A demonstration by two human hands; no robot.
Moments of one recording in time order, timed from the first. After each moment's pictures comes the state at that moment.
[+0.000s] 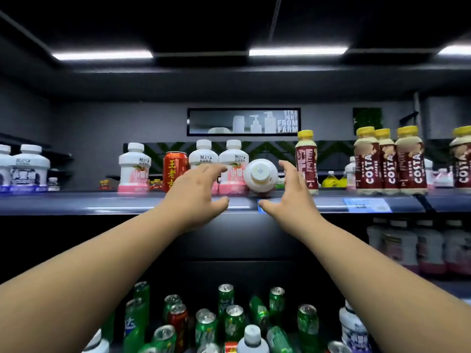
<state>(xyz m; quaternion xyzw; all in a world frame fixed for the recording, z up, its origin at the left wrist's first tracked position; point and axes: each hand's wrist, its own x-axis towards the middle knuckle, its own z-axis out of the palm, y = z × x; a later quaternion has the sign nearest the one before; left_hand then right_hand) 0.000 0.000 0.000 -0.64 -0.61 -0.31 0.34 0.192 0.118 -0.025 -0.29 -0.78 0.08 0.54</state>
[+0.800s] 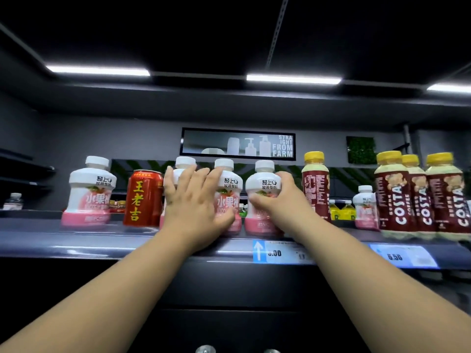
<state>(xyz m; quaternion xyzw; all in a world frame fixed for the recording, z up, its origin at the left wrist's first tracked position) -0.025 0.126 0.020 -0.52 -0.62 -0.36 0.47 0.156 0.207 0.043 -0.31 -0.76 0.17 0.54</state>
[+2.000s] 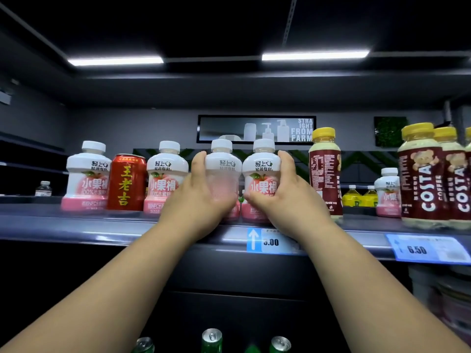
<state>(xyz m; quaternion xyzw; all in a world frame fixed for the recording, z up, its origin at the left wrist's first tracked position) 0.002 0.126 0.018 -0.51 -0.67 -0.47 0.26 0.164 0.208 0.025 -0.33 -0.80 0.00 0.50</state>
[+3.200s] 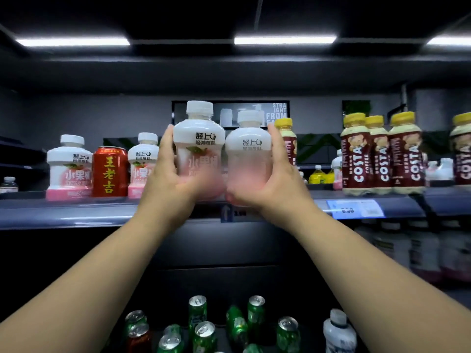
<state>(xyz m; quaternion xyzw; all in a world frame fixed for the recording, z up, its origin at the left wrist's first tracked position) 0.034 0.073 0.006 -0.58 -0.47 -0.65 0.12 0.216 0.154 0.006 -0.21 -0.78 0.10 0.58</state>
